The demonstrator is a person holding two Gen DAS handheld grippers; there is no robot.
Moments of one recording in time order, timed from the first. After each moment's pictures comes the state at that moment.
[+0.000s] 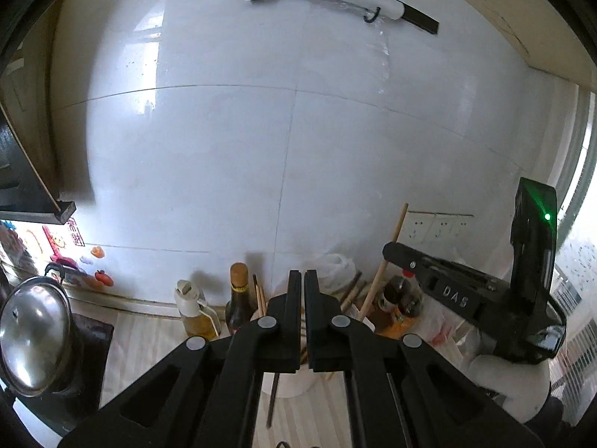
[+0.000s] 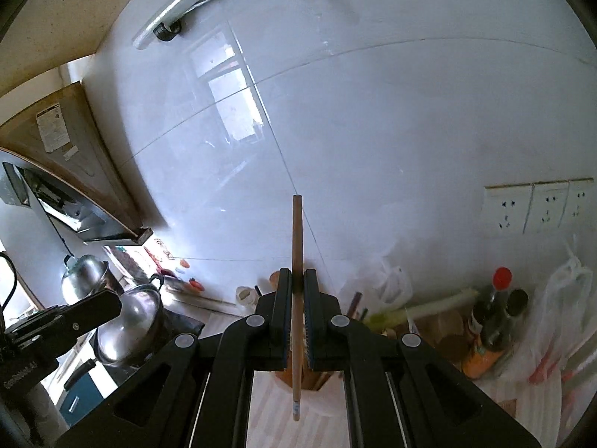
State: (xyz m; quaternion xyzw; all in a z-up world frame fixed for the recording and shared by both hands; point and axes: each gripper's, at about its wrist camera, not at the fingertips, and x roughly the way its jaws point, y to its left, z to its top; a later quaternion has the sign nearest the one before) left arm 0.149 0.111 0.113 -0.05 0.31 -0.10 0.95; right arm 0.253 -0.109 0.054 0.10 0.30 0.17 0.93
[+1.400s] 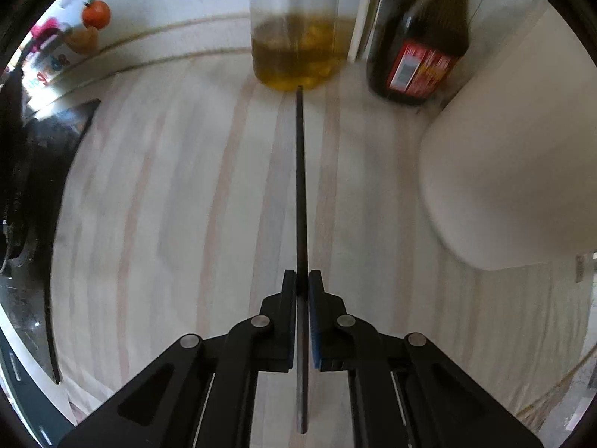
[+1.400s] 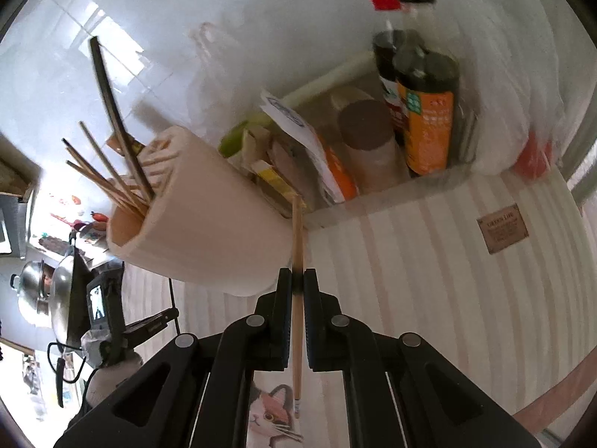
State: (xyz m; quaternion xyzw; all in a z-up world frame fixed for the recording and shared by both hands) left arm 0.189 0.201 -0.246 -0.06 0.62 0.05 0.78; right arm 0.225 -0.189 -0.173 0.20 0.51 0.03 0.83
